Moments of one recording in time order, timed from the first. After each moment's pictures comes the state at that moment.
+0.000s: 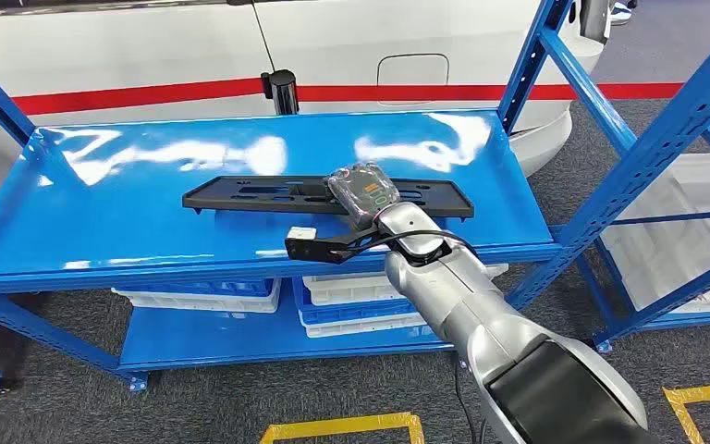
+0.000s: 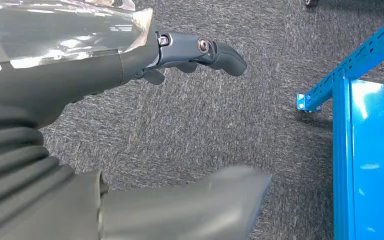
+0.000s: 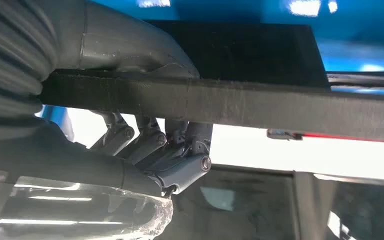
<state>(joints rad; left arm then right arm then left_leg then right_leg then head) -0.08 -0.11 0.59 -0.21 -0.19 0.44 -0.66 -1.03 0.25 0.70 -0.40 1.11 -0.26 -0.16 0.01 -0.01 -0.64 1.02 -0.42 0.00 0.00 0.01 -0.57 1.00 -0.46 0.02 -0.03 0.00</state>
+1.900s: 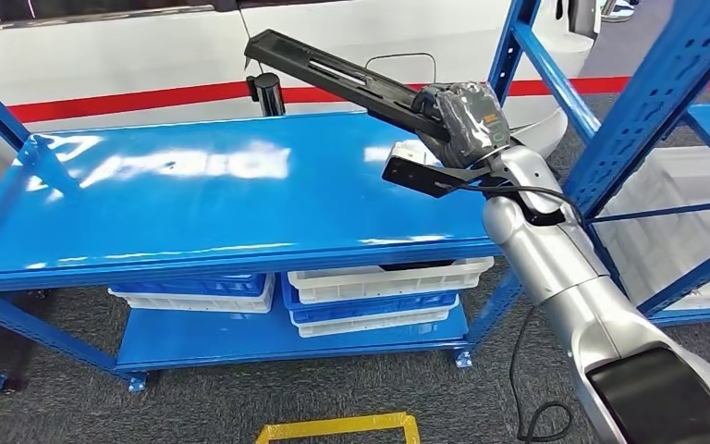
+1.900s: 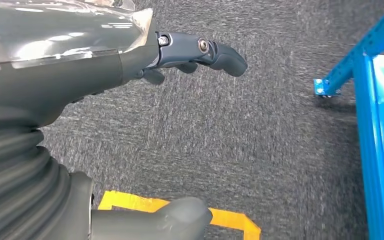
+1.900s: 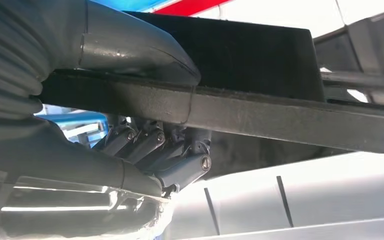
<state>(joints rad) -0.08 -0.08 0.58 -0.22 -0.27 0.41 -0.52 -0.99 -0.09 0.61 -0.90 0.82 -0.24 -0.23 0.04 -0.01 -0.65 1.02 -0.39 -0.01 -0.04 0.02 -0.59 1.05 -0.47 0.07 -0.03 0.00</state>
